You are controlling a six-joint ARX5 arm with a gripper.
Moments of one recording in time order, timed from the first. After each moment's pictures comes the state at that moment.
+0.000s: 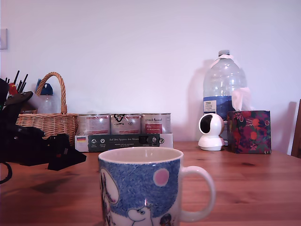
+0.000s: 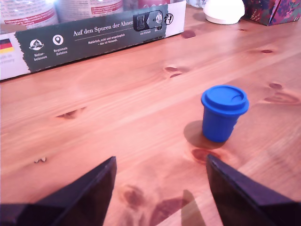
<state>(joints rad) -0.21 1.99 0.51 1.16 0.39 0.05</state>
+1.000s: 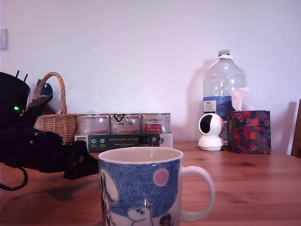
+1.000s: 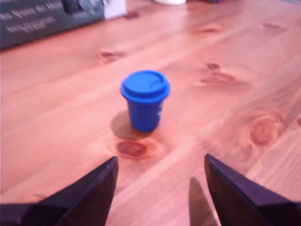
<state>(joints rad) -0.33 1.98 0.53 1.03 0.42 0.08</state>
